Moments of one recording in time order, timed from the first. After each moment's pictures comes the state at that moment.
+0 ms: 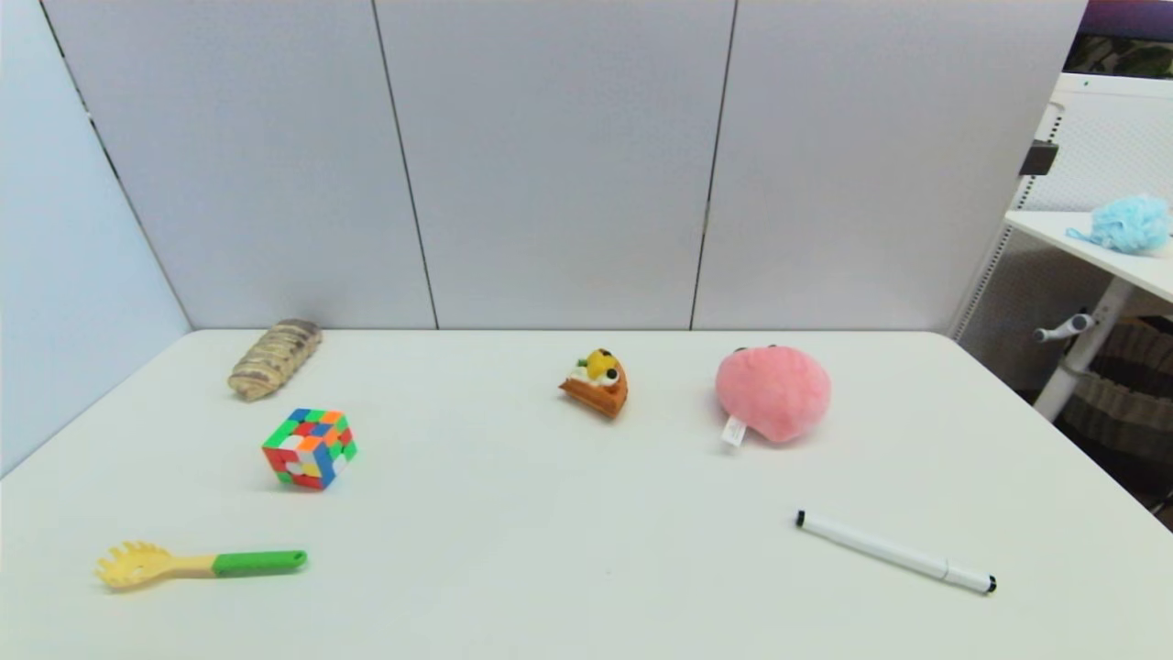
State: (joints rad) left arm 0.00 0.00 0.00 0.00 -0.03 0.03; right arm 0.00 0.00 0.00 -0.01 0.00 0.01
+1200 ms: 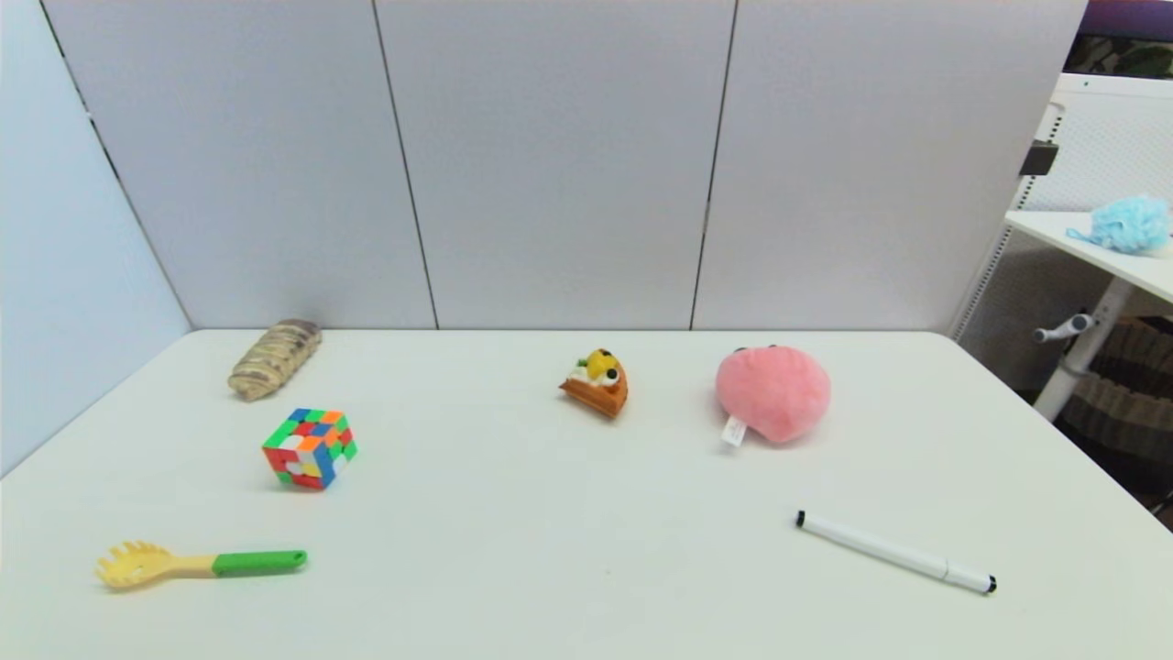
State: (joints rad) left arm 0.00 0.04 -0.04 0.00 -0.03 0.05; right arm 0.00 0.00 0.00 -0.01 0.00 0.01
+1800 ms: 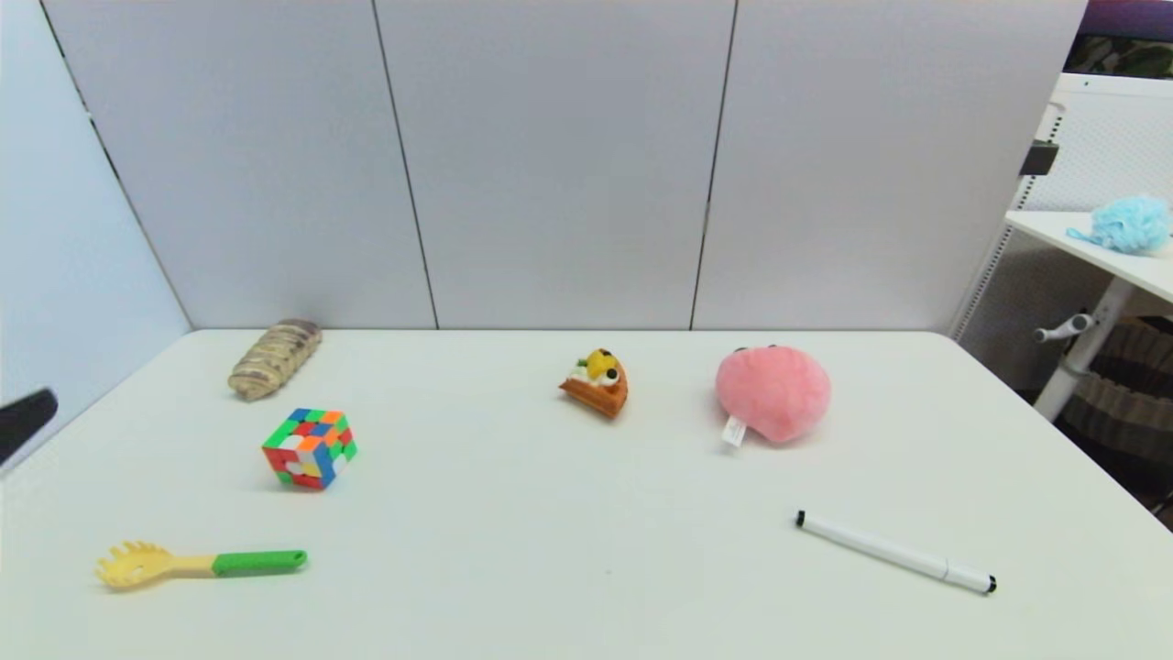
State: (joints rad) left arm -0.10 0.72 -0.68 0.02 -0.03 0.01; right arm 0.00 0.00 0.00 -0.01 0.00 0.01
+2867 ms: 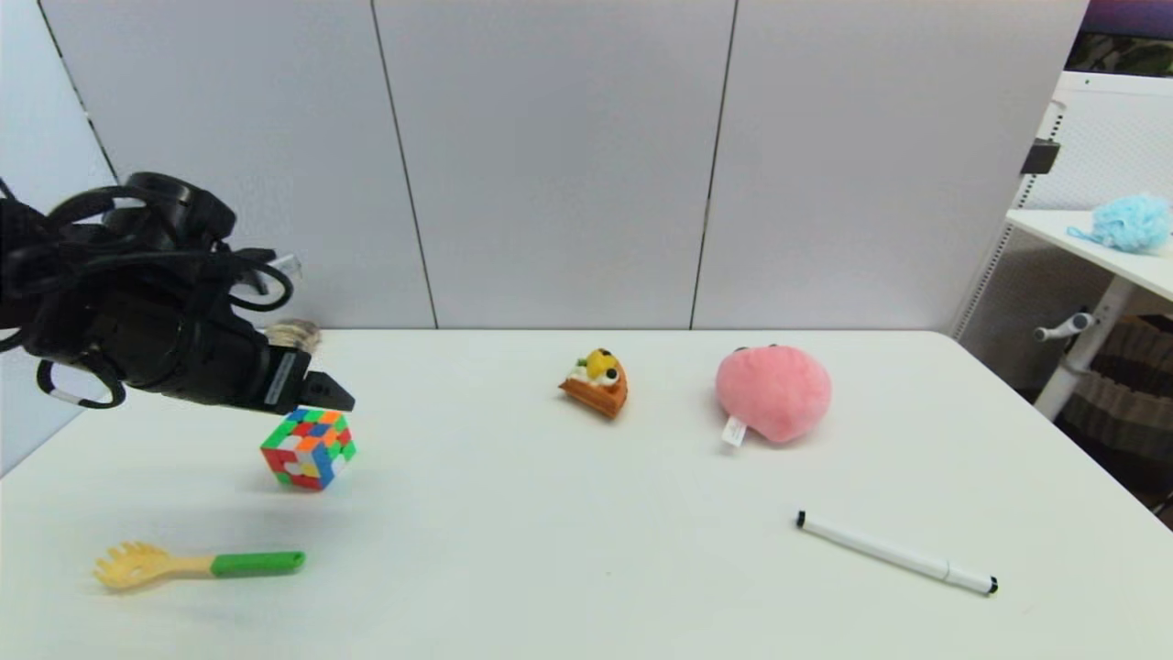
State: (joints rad) left arm -0.08 1.69 -1.27 0.52 -0.07 0.14; right arm 0.00 0.00 0.00 -0.01 0.00 0.01
